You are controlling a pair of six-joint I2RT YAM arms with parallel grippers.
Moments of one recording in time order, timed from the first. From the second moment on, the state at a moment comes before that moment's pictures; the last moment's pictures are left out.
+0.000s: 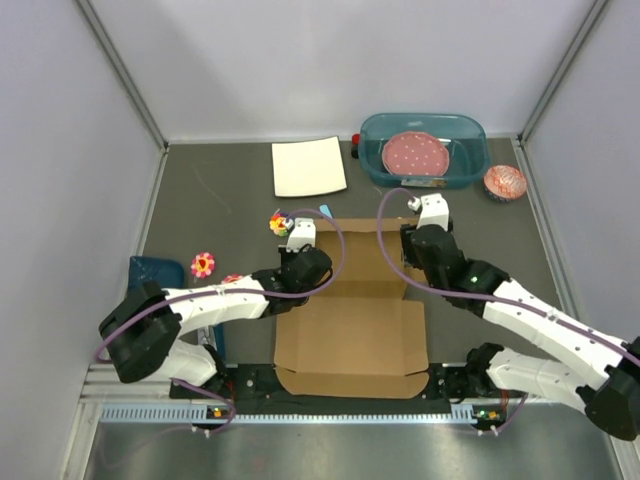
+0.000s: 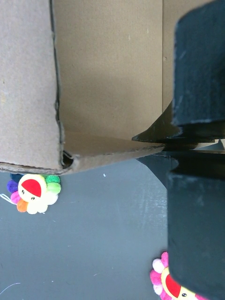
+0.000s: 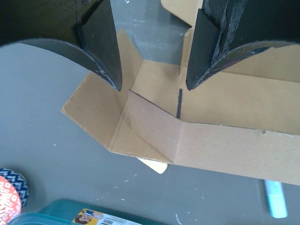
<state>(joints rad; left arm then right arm) -0.95 1.40 0.71 -0.06 -0.81 -0.53 0.77 0.96 0.77 -0.39 0.61 0.25</state>
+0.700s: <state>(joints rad) -0.95 1.38 0.70 -0.08 -0.79 -0.51 0.75 1.19 0.77 -0.22 0.69 0.21</state>
